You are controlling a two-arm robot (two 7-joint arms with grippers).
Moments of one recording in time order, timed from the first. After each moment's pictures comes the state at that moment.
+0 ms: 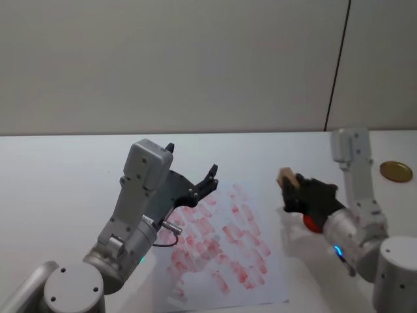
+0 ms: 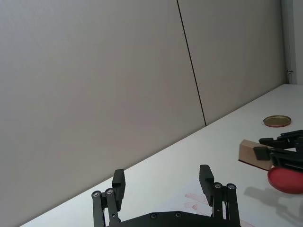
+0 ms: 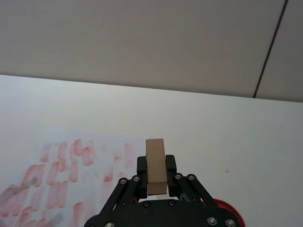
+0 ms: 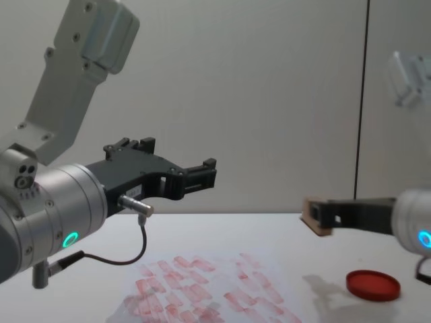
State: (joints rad) left arm -0.24 0.38 0.45 -1.63 -0.20 0.01 -0.01; right arm 0.22 0.09 -0.28 -1.57 0.18 0.40 0.02
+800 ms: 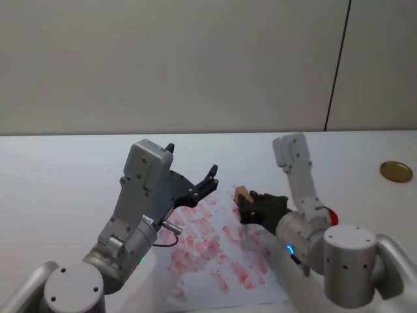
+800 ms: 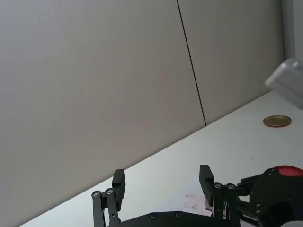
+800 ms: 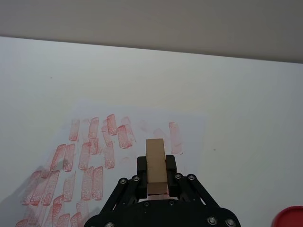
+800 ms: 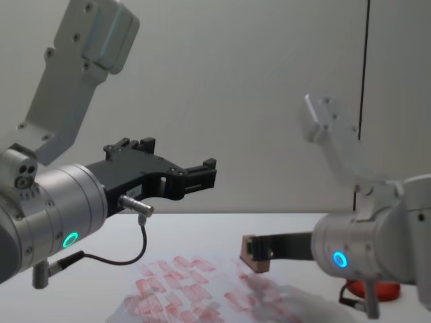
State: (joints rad) left arm -0.24 0.38 0.45 -1.63 -0.20 0.01 -0.01; right arm 0.35 -0.02 -0.34 -1.34 0.15 0.47 0.08
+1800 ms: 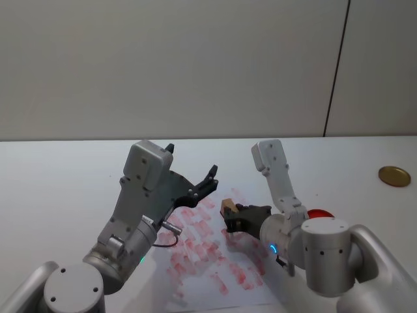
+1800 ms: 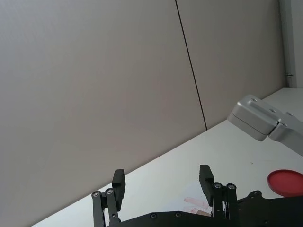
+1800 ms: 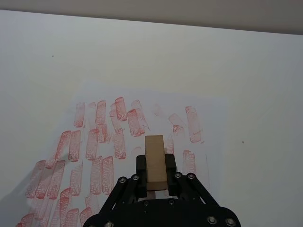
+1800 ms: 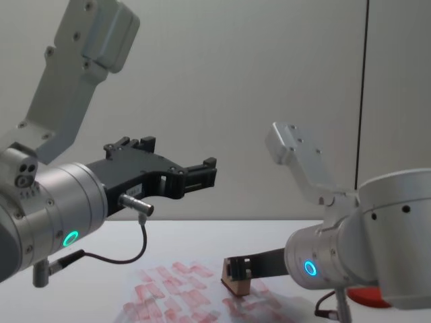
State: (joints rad) left arm -0.24 0.38 0.45 -1.63 -0.20 0.01 -0.01; right arm 0.43 -0.07 -0.35 -1.19 0.15 0.56 0.09
